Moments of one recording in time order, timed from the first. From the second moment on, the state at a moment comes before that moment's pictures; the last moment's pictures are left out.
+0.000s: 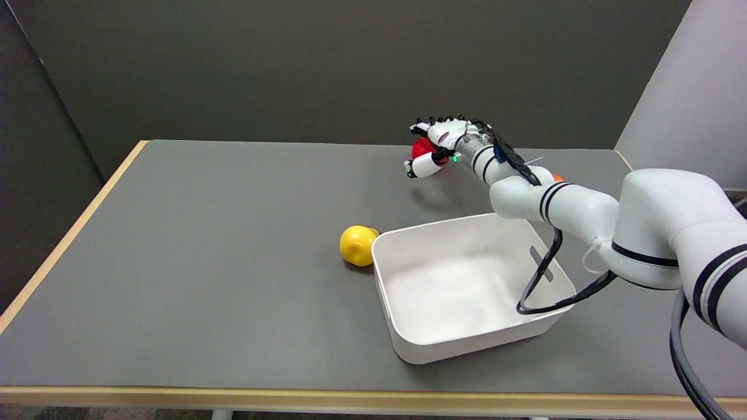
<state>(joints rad) 1.05 -1.20 0.17 -0.25 -1.88 0.26 0.14</state>
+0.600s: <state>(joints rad) 1.03 -1.19 0.18 -0.27 -1.88 0.25 0.13</state>
